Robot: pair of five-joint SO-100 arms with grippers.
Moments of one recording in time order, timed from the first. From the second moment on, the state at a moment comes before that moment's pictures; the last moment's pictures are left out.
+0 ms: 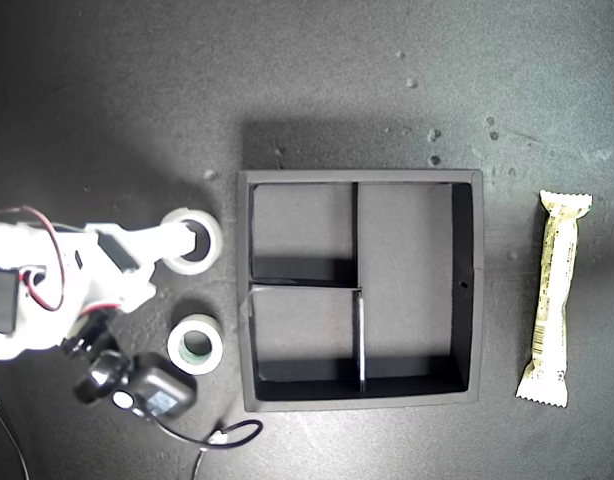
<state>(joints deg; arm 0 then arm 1) 10.2 106.7 125.3 47.7 -63.6 -7.1 190.9 156.4 38.6 57.6</state>
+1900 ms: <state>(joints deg) 8.3 120.3 112.3 51.6 -61.4 -22.9 138.2 153.6 36.8 58.0</state>
